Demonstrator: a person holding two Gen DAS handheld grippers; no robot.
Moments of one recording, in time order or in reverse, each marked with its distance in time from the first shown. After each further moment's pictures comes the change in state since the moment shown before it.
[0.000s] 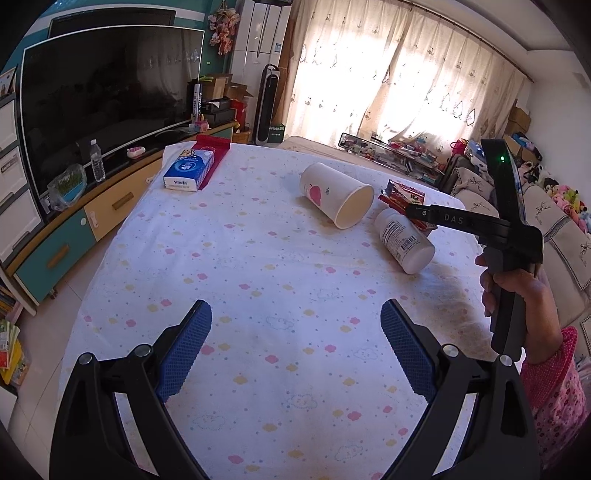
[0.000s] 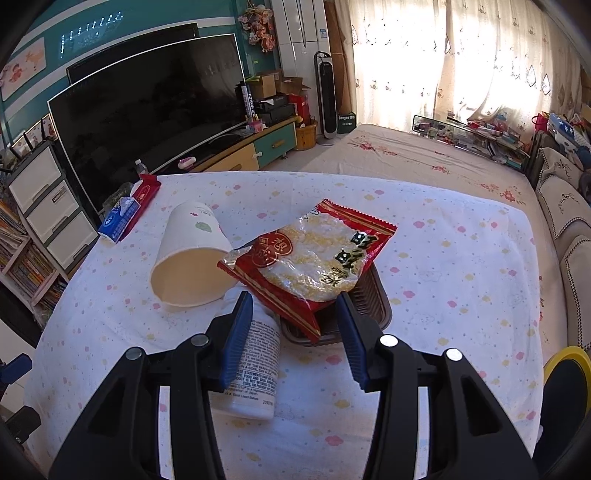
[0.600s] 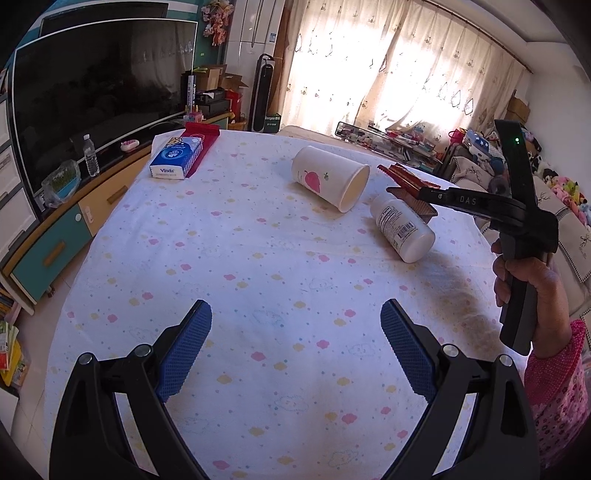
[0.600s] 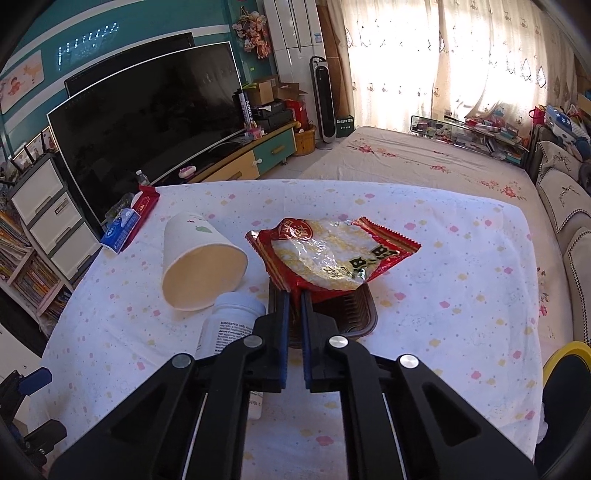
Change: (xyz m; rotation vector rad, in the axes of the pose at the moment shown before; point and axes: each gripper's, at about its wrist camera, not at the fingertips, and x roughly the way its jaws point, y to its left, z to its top) left arm 0.018 -0.010 -0.003 0.014 0.039 -0.006; right arm -0.015 -0.008 -0.002 0.024 -0.036 0.019
